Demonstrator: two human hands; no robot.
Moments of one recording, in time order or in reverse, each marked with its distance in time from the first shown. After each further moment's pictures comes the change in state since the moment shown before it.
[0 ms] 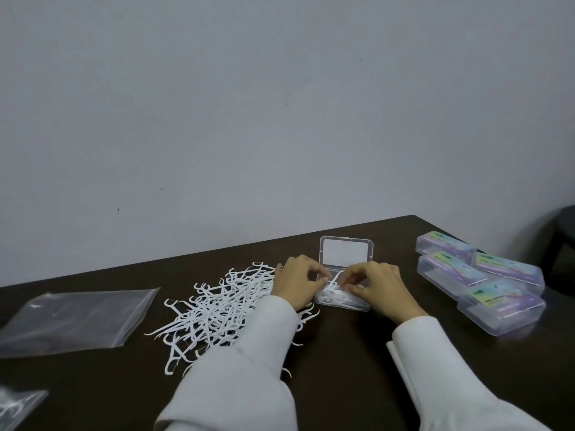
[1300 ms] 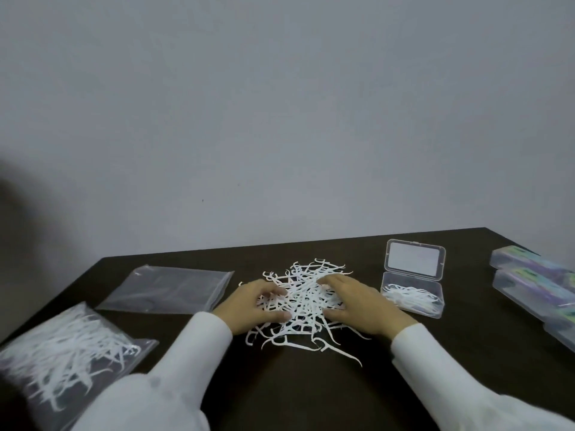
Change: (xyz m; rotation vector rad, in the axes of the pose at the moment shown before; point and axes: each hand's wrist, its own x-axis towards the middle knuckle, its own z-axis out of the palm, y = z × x) left_hand -0.118 -0.104 -0.121 0.035 -0.135 -0.164; right_hand 0.002 -0.113 0.057 -0.167 -0.322 -0.347
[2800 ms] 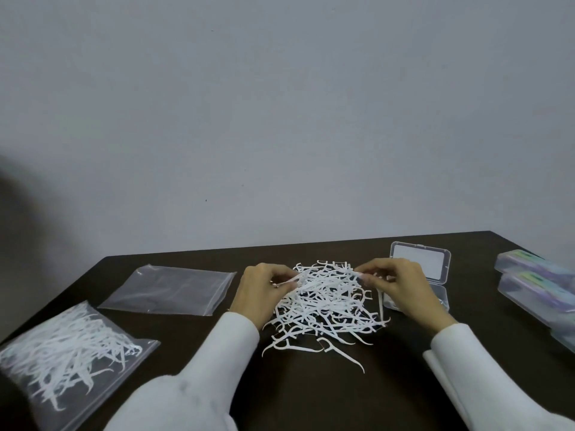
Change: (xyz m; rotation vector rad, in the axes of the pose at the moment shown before) left_hand 0.006 0.035 0.008 -0.147 0.449 0.025; right_hand -0.016 0.042 -0.022 0.408 0.454 0.125
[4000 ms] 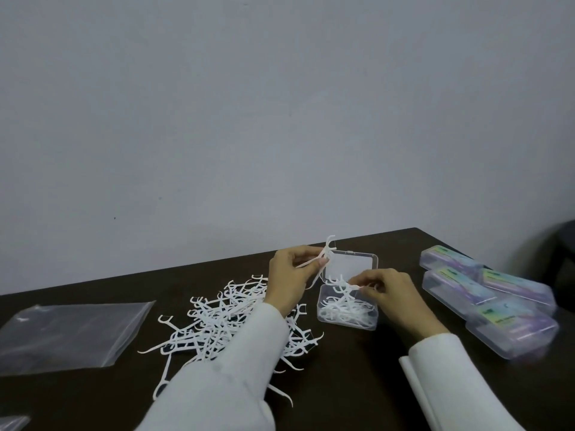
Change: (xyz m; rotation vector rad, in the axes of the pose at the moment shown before) left_hand 0.065 0.087 0.121 -0.639 -0.130 0.003; right_hand -0.013 0.059 -0.059 -0.094 0.002 0.282
